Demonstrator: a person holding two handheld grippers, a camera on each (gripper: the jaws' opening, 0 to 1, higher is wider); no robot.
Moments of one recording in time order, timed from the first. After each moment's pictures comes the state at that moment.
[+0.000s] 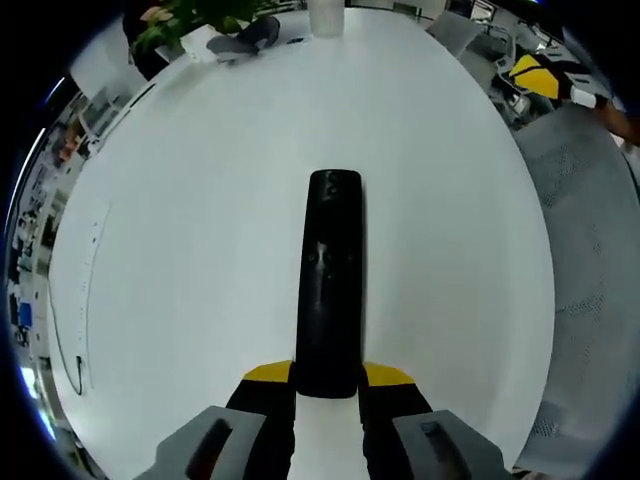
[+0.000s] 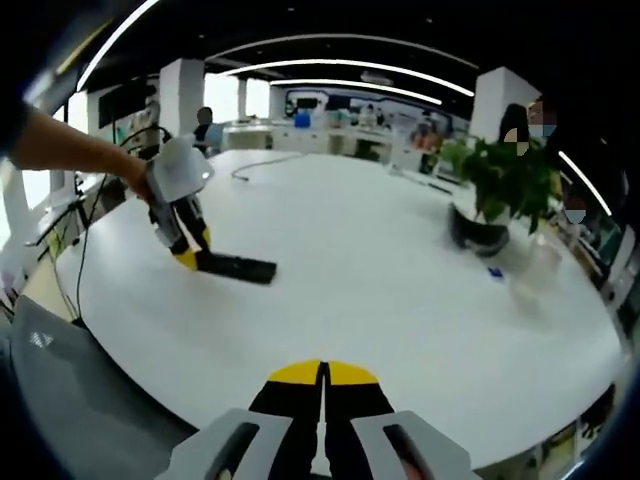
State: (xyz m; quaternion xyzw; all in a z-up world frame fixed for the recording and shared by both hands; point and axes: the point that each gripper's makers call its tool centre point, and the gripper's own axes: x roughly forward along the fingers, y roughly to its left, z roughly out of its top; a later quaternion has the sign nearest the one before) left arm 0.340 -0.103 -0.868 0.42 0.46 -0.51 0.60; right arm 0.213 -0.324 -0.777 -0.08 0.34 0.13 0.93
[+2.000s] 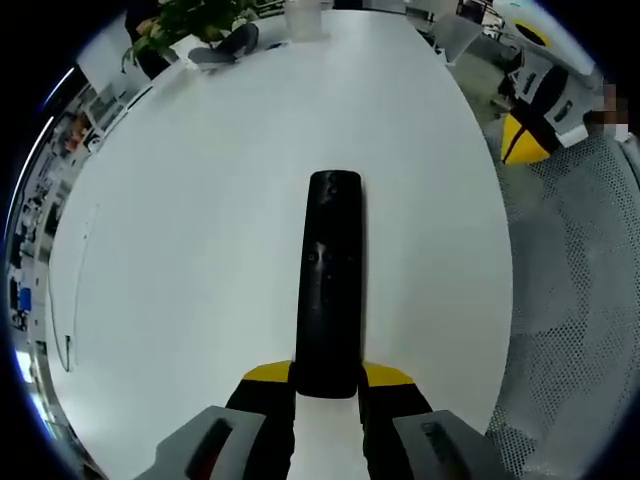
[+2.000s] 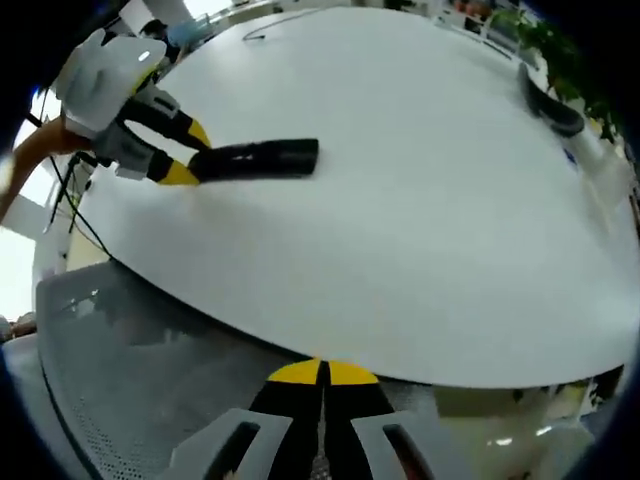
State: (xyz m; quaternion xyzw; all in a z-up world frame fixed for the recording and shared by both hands) left arm 0.262 -0.123 -0.866 0.40 0.47 -0.49 0.61; right arm 0.135 -0.298 -0.850 -0.04 0.64 0.18 0.75
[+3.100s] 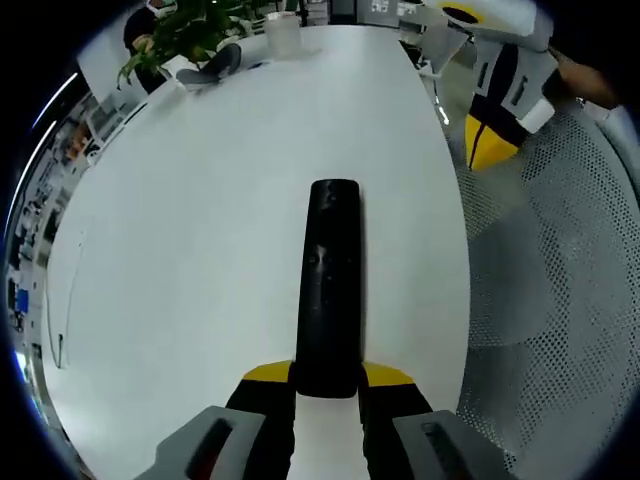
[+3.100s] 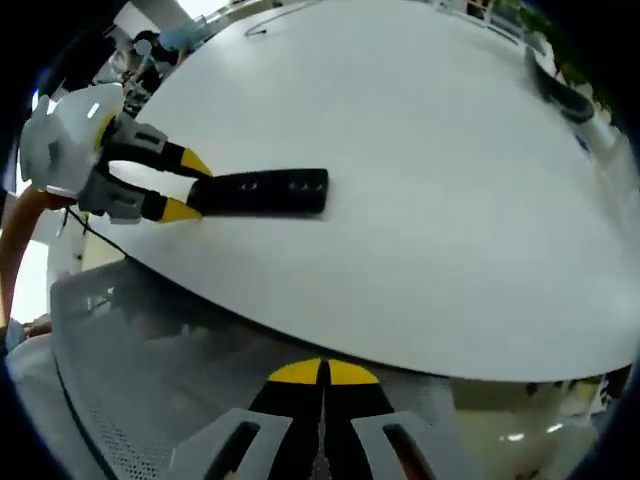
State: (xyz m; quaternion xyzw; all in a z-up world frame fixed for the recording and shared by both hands) left arm 0.216 -0.132 -0.865 0.38 0.44 -0.51 0.63; right arm 0.125 -0.287 -0.848 -0.02 0.65 0.20 0.73
